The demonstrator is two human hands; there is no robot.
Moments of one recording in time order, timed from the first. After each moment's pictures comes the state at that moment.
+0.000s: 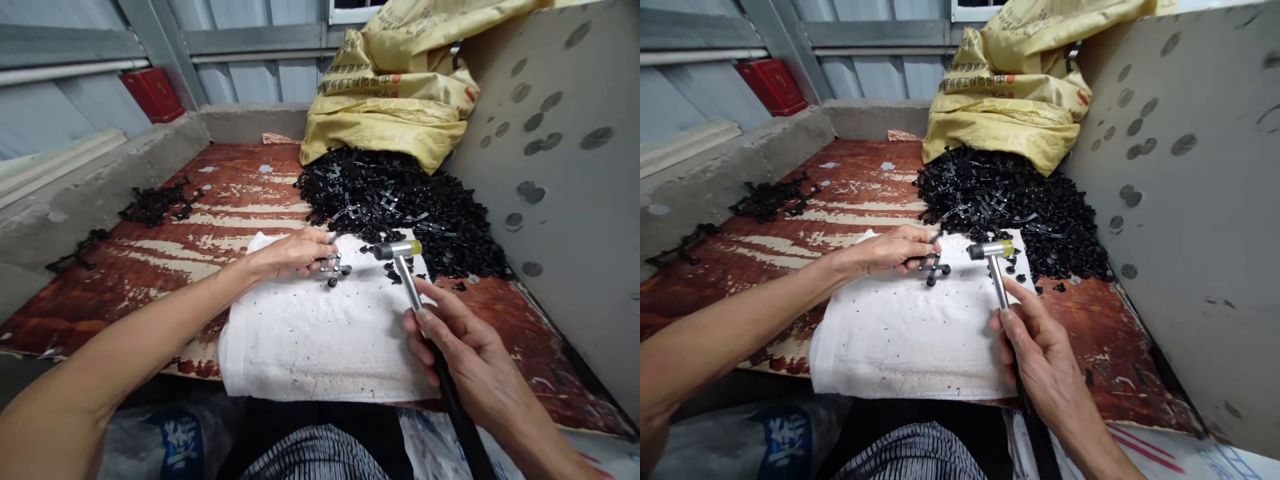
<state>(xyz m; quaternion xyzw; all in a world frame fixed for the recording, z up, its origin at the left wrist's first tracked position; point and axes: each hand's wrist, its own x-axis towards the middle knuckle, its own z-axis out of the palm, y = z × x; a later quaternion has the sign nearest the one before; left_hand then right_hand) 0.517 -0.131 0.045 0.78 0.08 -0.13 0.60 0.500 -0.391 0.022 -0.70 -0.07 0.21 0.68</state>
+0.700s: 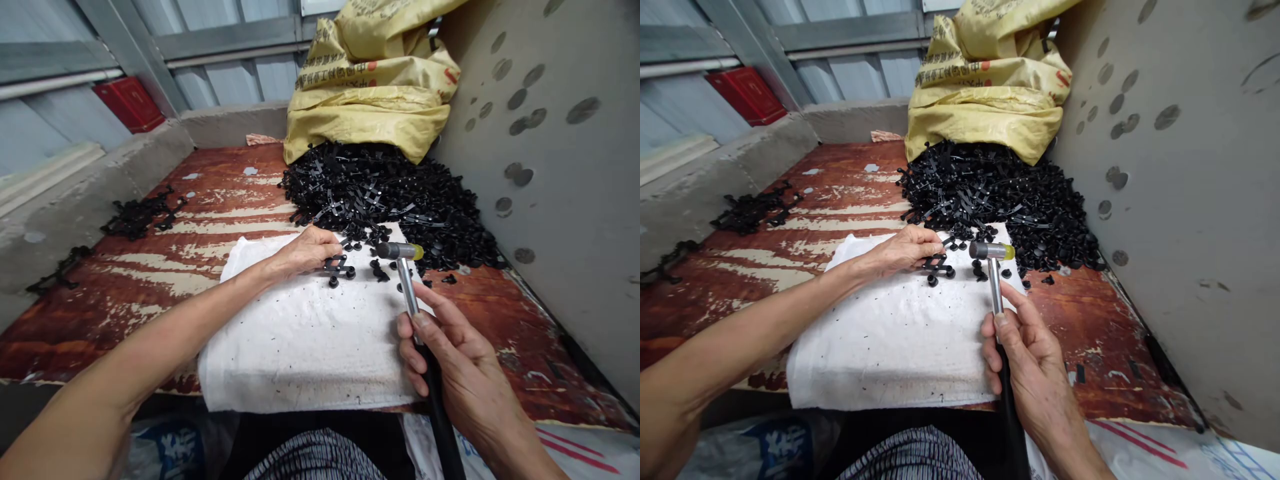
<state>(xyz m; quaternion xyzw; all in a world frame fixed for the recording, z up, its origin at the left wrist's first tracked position) 0.544 -0.173 0.040 0.81 0.11 -0.11 0.57 0.497 -0.396 0.013 -0.57 0.03 0.23 0.79</state>
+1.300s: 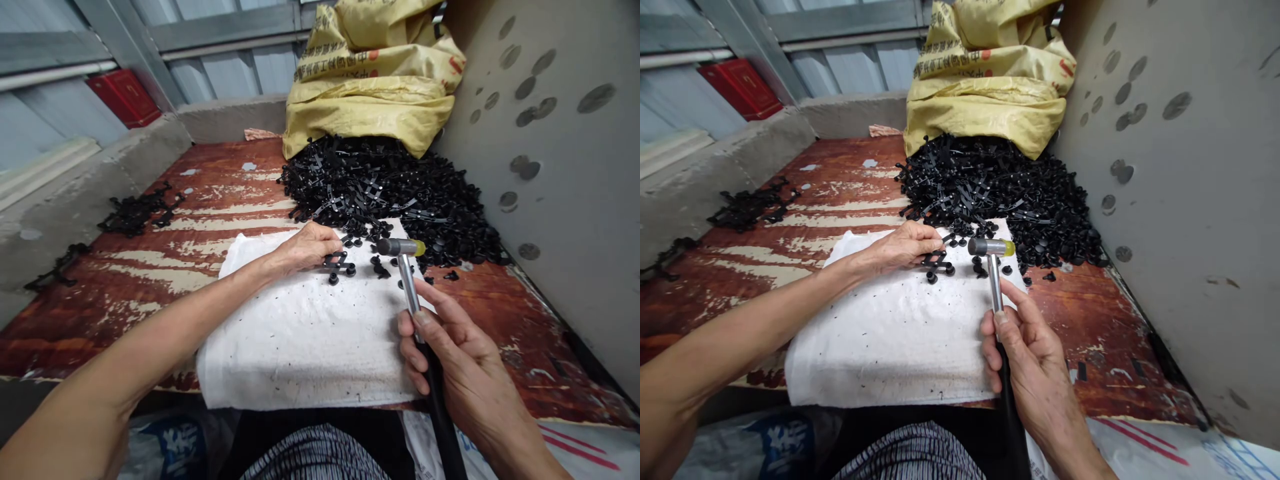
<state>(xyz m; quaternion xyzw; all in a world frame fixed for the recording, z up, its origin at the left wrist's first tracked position) 0.547 -0.170 0.033 0.82 0.10 -0.10 0.55 0.497 -0.398 0.010 -0.57 0.01 0.23 0.79</state>
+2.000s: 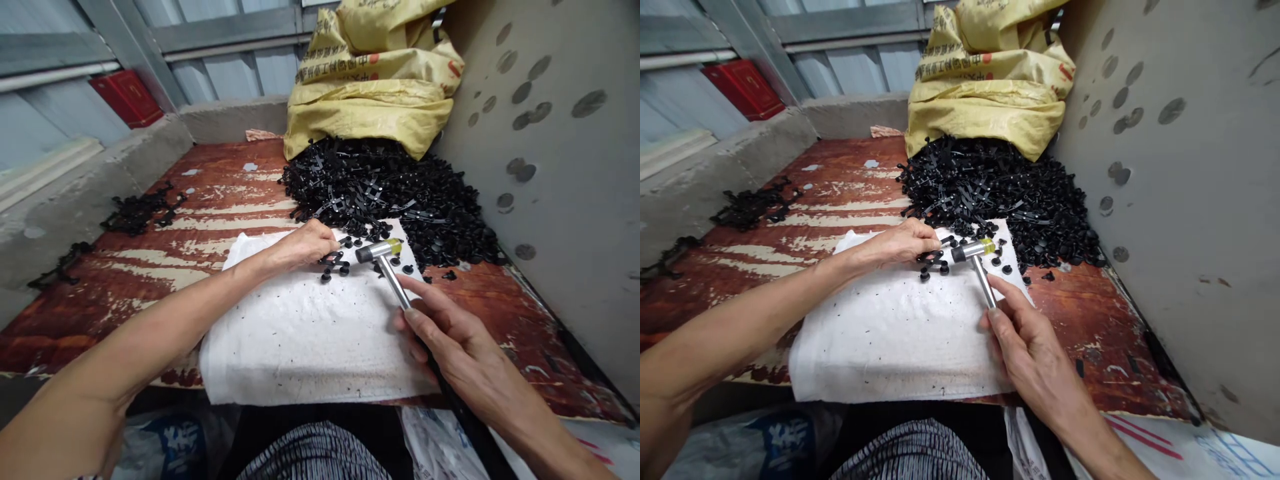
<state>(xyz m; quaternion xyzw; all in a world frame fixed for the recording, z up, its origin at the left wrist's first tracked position) 0.548 -0.168 0.043 0.90 0.07 -0.09 0.42 0.515 -0.406 0.015 -0.75 -0.13 0.20 0.62</state>
